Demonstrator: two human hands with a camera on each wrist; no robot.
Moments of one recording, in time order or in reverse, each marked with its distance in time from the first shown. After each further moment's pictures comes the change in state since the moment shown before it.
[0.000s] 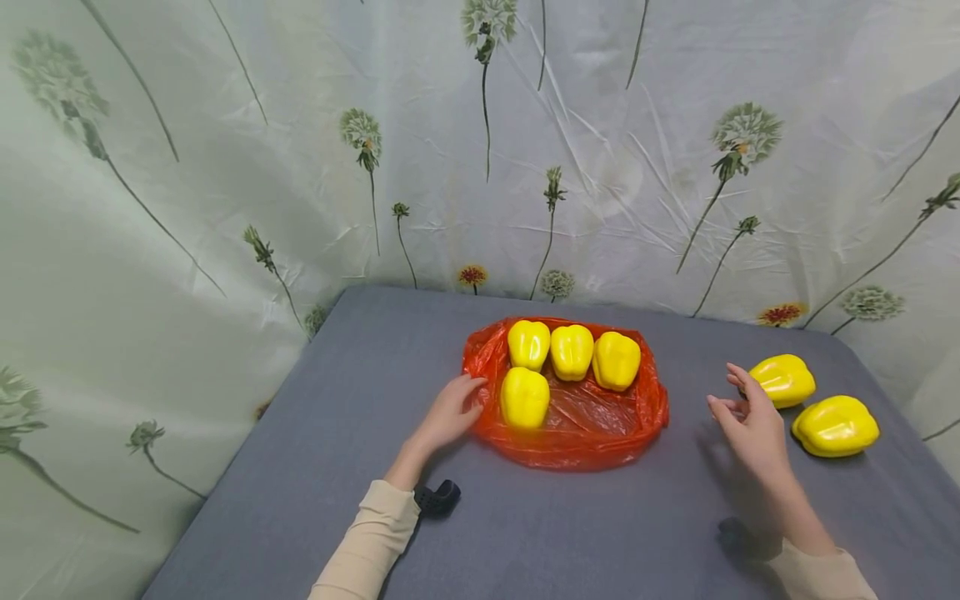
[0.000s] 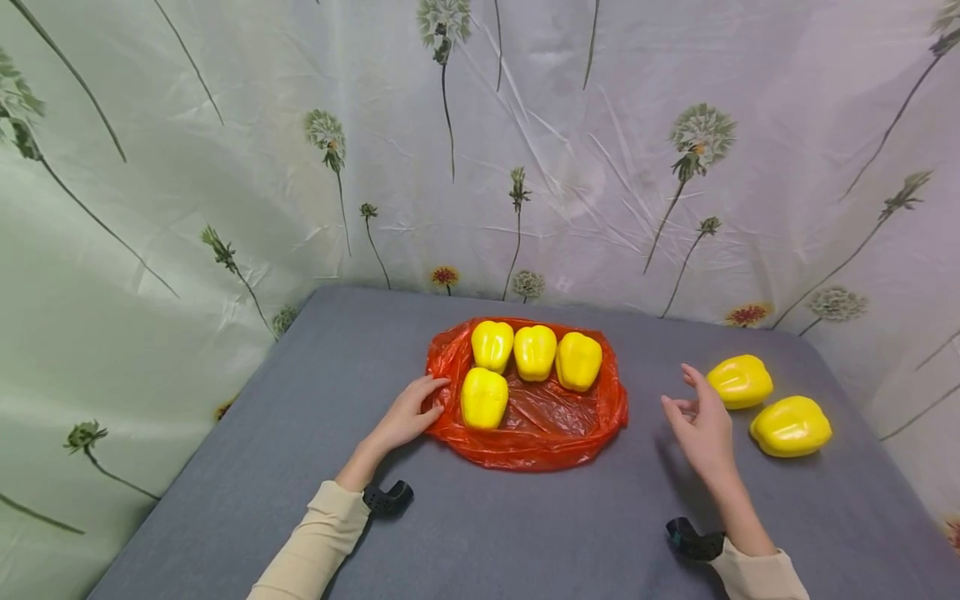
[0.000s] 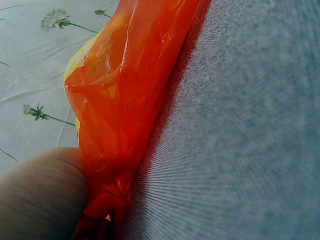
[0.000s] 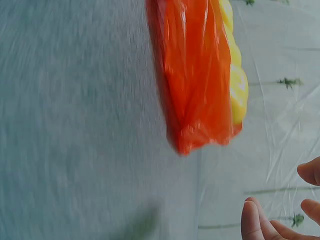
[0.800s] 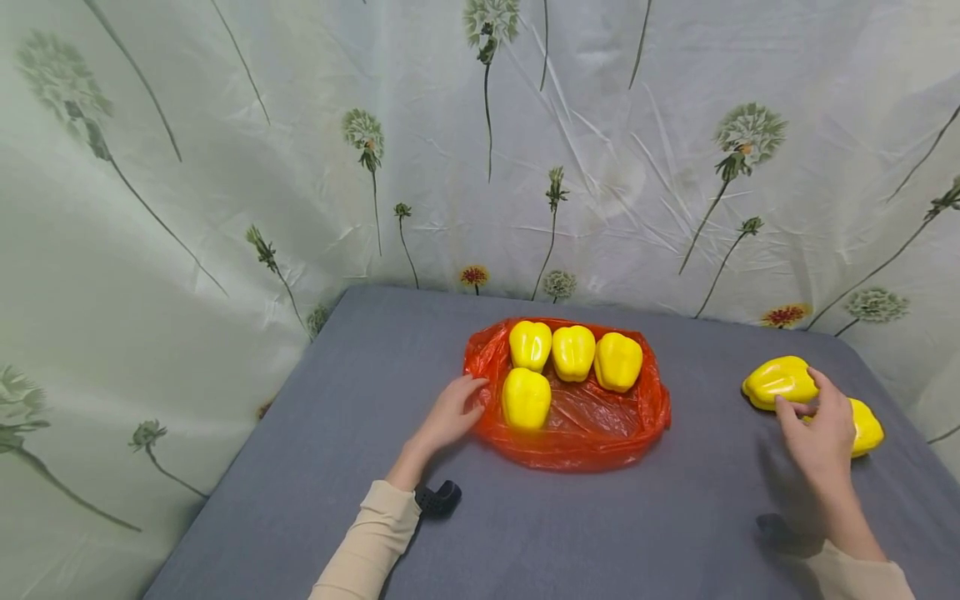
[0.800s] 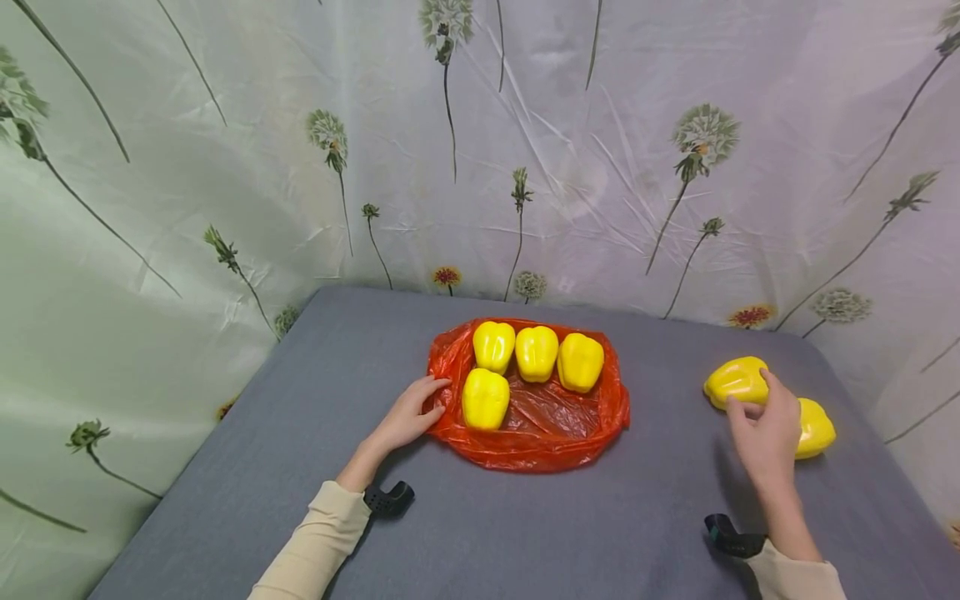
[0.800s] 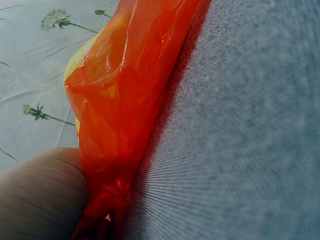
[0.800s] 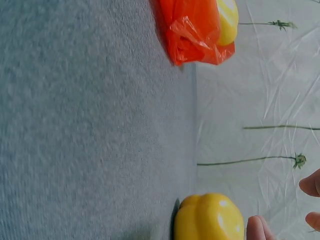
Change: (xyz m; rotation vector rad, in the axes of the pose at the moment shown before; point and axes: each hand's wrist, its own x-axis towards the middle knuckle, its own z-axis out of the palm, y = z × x) left_hand -0.001 0.004 -0.002 -0.002 -0.008 0.002; right_hand 0.006 0.030 -0.036 -0.092 0.258 0.167
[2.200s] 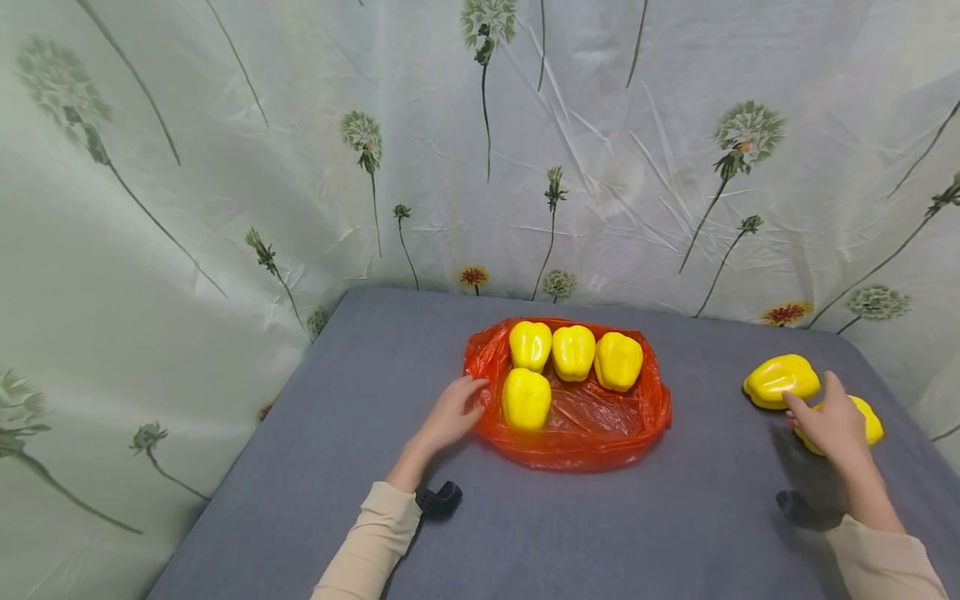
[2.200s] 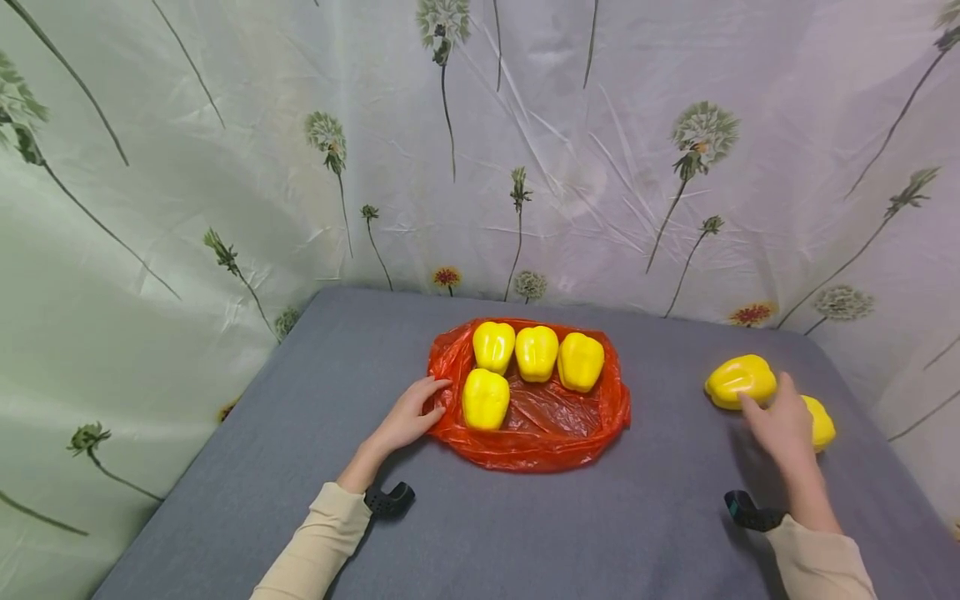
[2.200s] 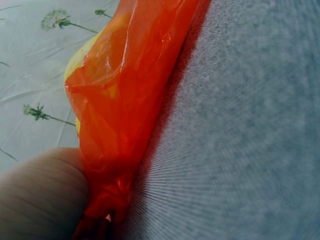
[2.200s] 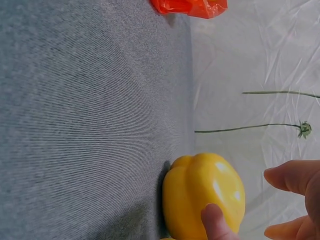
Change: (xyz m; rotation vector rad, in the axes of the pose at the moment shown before) left_hand 0.000 -0.002 0.001 -0.005 -0.002 -0.007; right_hand 0.035 0.024 -0.022 -0.183 -0.395 0.043
